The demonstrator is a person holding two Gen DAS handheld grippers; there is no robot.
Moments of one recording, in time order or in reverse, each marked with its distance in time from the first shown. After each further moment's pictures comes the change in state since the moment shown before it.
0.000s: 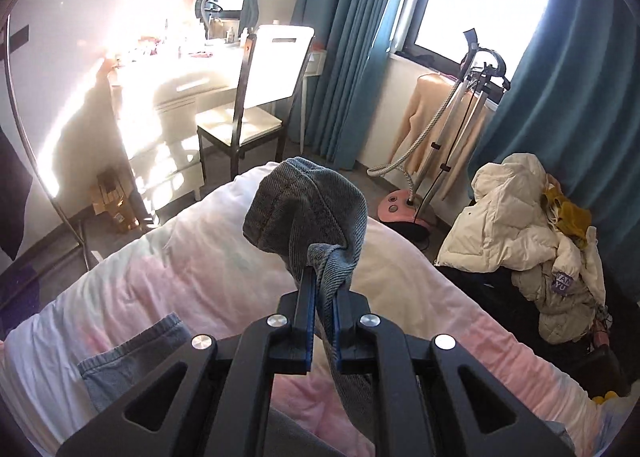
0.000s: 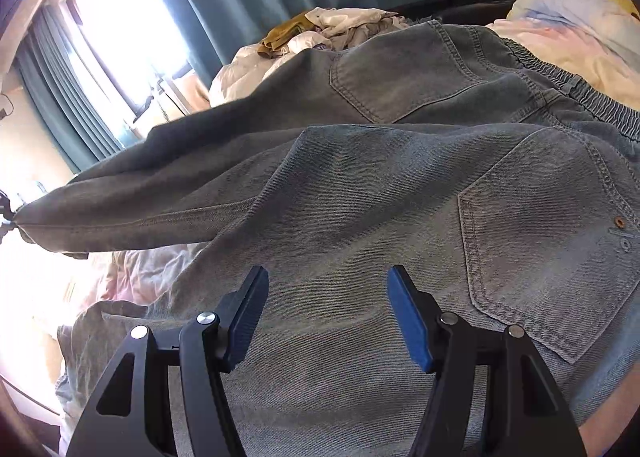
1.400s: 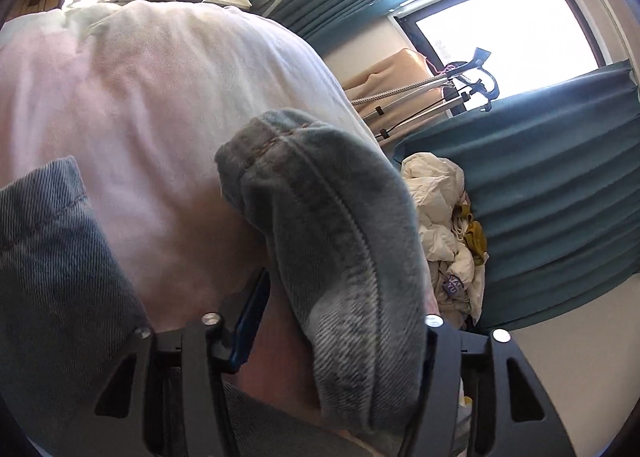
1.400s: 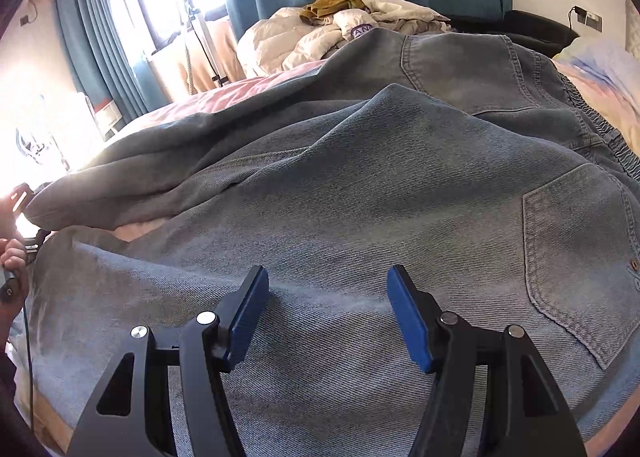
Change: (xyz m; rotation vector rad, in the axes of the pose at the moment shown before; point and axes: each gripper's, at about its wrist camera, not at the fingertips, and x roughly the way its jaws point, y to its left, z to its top) left arm 0.166 0.123 -0.095 -0.351 0.227 -0.532; right arm 0.021 0.050 -0.027 -0.253 0.064 -0.066
